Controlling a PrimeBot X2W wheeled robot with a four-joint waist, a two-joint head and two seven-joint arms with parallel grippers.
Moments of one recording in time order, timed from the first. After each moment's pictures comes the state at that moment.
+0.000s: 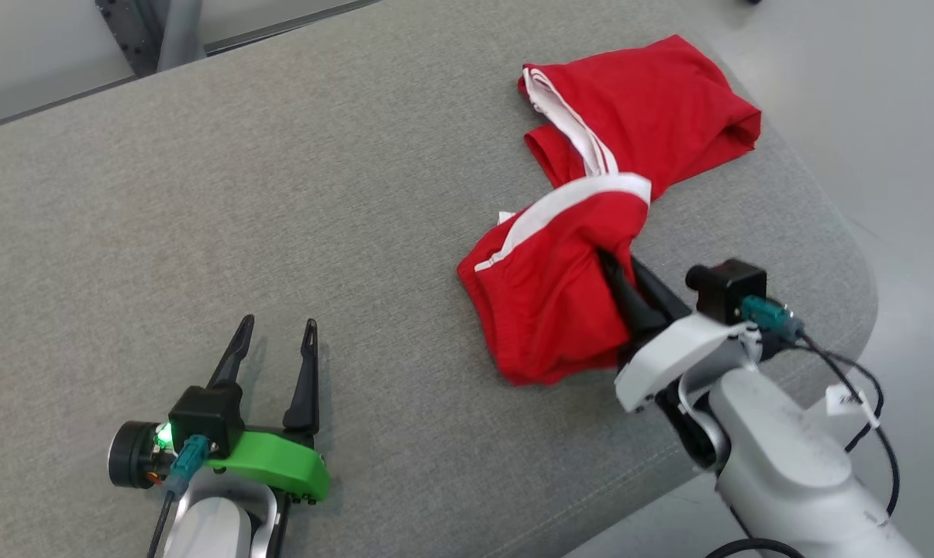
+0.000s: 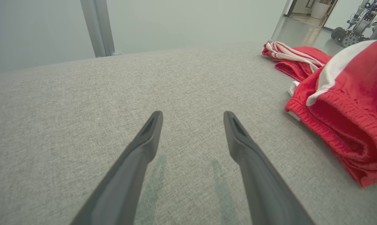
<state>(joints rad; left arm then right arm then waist) -0.18 0.05 -0.13 0.33 -0.11 -0.08 -0.26 -0.48 -0.11 0.40 0.57 0.42 0.13 -0.26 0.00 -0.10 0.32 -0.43</state>
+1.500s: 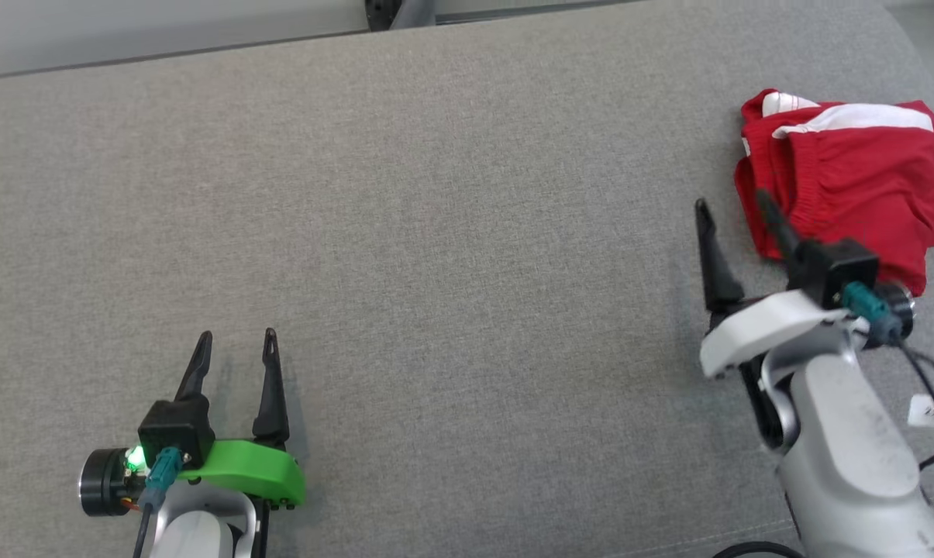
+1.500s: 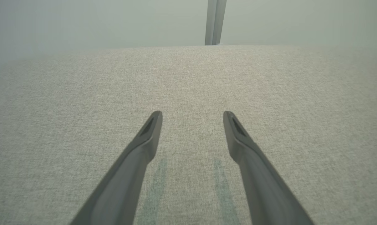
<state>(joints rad) -0.17 0.05 -0.06 0.34 -0.12 -0.01 -0.26 -0.48 -0.12 0.04 0.49 0.12 0.13 -0.26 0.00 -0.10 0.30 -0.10</state>
